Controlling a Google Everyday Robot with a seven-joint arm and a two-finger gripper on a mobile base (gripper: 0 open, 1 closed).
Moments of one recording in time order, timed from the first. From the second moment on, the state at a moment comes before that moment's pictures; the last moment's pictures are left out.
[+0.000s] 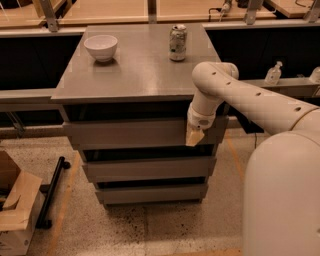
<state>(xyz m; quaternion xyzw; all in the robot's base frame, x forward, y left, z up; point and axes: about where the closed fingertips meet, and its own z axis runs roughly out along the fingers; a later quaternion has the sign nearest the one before) 0.657 -0.121 0.654 -0.72 0.69 0.07 0.06</state>
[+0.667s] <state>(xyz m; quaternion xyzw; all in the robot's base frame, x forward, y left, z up) 0.679 -0.116 0.658 -0.72 0.69 0.04 0.10</state>
